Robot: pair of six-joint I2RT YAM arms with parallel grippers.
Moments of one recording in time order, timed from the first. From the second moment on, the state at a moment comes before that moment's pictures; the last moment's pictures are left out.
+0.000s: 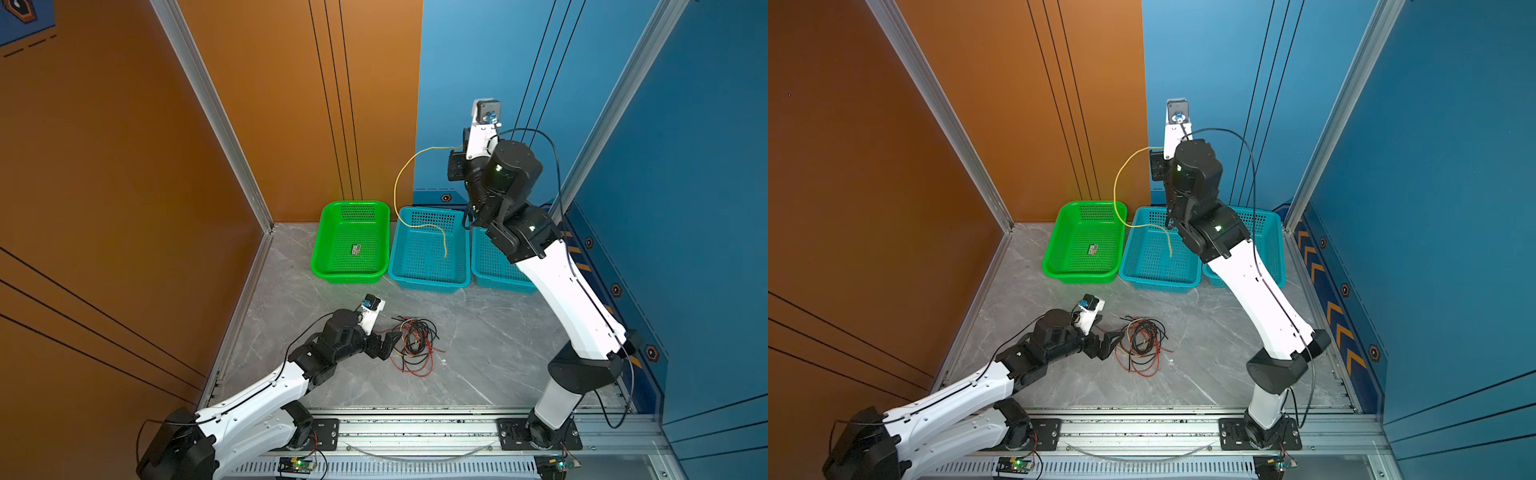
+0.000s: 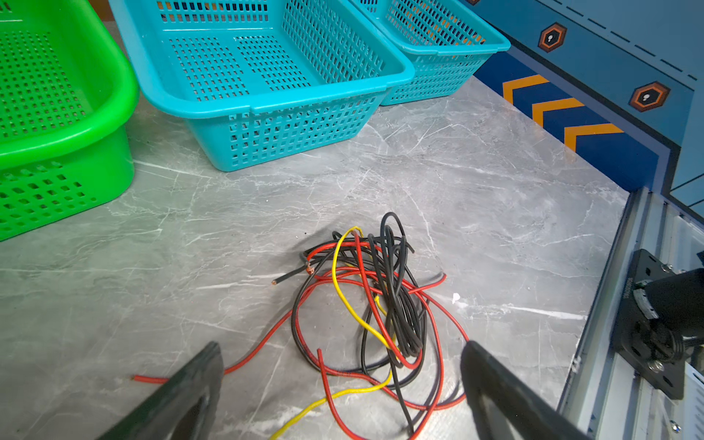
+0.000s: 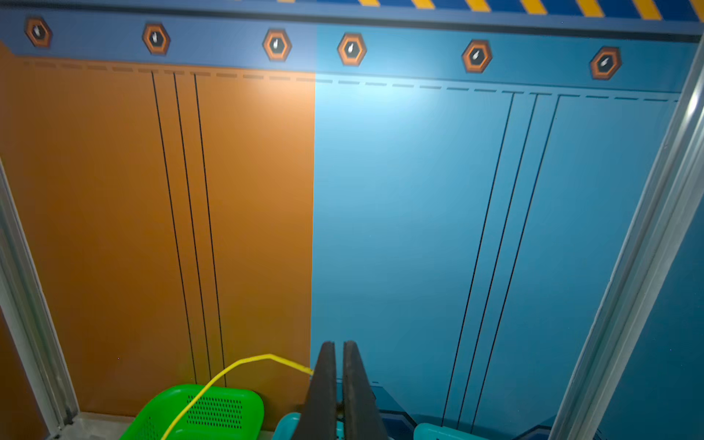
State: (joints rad) left arm -0.68 0.93 0.42 0.02 0.13 -0.21; right arm 0.68 1.80 2.31 -0.33 0.63 -0.18
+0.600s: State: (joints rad) left arm -0.67 0.90 0.41 0.02 0.13 -0.21; right arm 0.43 2.07 2.21 -0.51 0.44 0.15
